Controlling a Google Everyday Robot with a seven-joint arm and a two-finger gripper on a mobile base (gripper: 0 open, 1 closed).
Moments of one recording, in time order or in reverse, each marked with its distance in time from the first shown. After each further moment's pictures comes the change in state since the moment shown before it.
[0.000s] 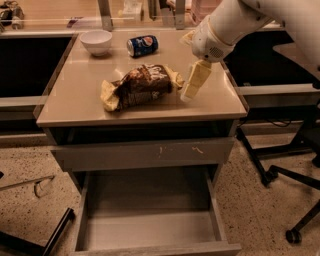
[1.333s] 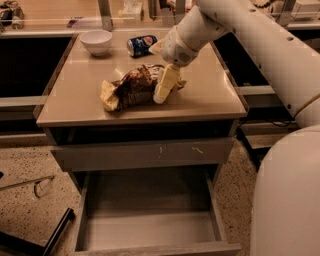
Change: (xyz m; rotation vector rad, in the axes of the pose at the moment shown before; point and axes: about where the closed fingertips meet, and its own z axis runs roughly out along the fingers) arm -0.052 -0.016 0.081 -0.139 -0.146 -0.065
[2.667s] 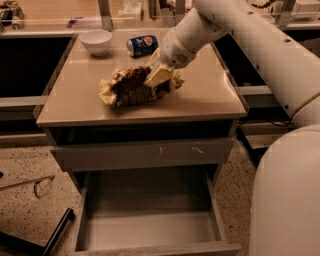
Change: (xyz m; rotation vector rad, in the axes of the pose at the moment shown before) arm -0.003 0.002 0.006 -0.017 -0.024 0.014
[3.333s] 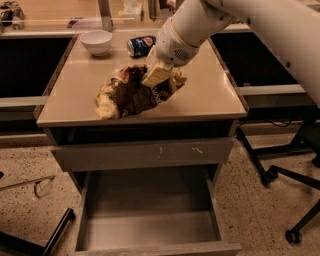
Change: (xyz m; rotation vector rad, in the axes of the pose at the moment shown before) arm -0.047 0.056 -0.036 0.024 0.067 -0.023
